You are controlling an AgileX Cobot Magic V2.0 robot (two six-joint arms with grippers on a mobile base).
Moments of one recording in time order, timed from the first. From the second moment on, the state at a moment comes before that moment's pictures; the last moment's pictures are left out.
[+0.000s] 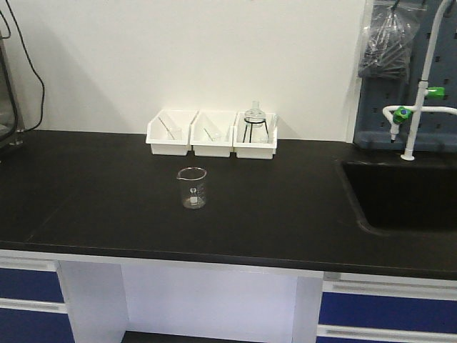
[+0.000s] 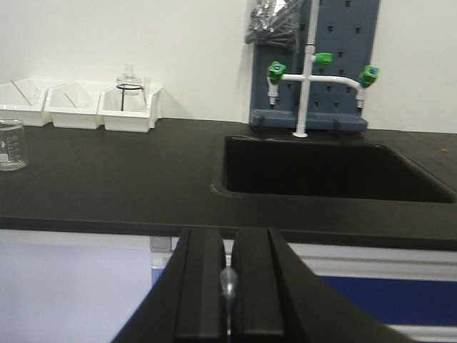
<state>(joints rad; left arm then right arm) -0.07 -0.01 0.03 -0.02 0.01 0.05 -0.06 0.18 -0.16 -0.44 0.09 0.37</state>
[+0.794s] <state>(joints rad) -0.07 -0.01 0.03 -0.02 0.01 0.05 -0.06 0.18 -0.16 -0.44 0.09 0.37</state>
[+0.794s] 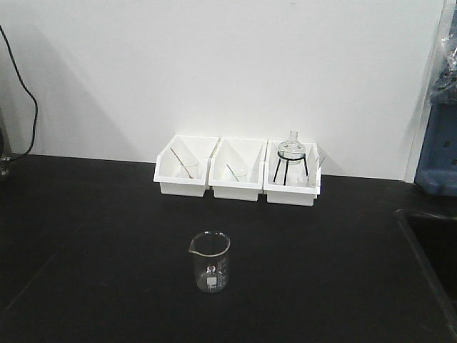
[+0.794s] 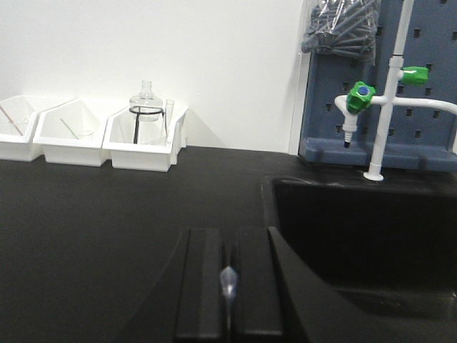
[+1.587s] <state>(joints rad) -0.07 -0.01 0.03 -0.02 0.01 0.05 -0.06 0.18 -0.16 -0.44 0.09 0.37</state>
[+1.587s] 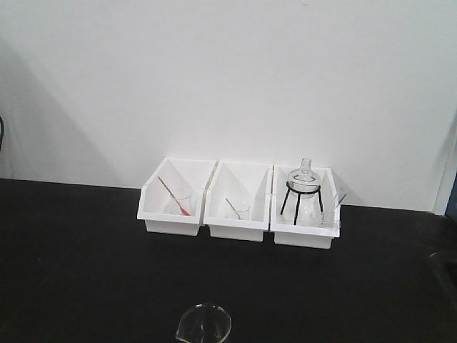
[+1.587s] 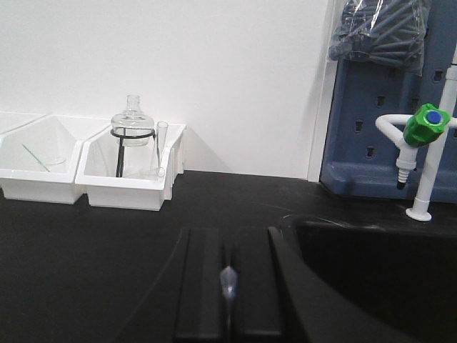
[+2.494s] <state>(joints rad) -0.07 -0.01 0.03 -0.02 0.01 0.05 -0.06 0.26 -0.17 -0.44 -0.07 0.40</state>
